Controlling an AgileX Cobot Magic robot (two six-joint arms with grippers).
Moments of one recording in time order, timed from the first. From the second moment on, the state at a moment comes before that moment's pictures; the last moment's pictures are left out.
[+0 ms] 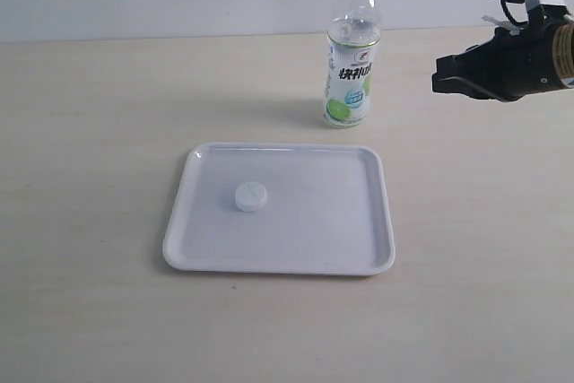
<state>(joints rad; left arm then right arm) 0.01 0.01 0.00 0.06 0.36 -0.07 -0.16 1.74 -0.92 -1.72 -0.55 1.69</state>
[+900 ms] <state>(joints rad) 0.01 0.01 0.00 0.07 0.37 -0.07 -0.16 1.24 -0.76 -1.74 -0.39 1.63</state>
